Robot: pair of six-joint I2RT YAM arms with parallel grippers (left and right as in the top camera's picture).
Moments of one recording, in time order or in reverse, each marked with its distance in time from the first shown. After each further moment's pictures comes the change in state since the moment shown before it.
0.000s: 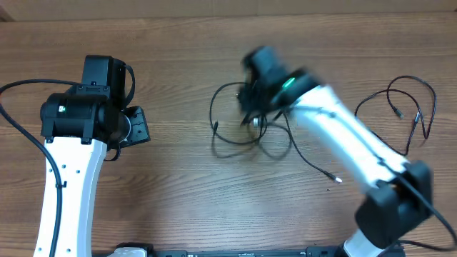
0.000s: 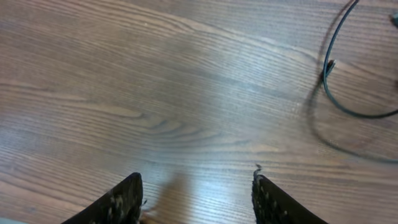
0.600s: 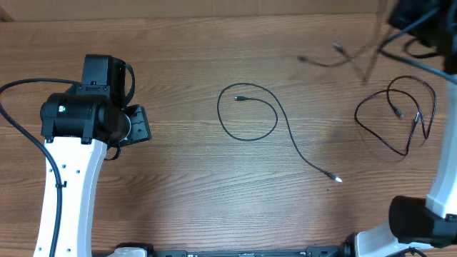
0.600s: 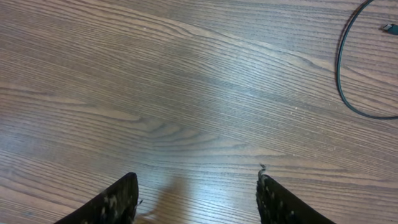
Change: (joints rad) left arm 0.000 0.000 -0.001 0.013 0.002 0.000; right arm -0.653 -0.068 0.589 -0.246 0.027 -0.081
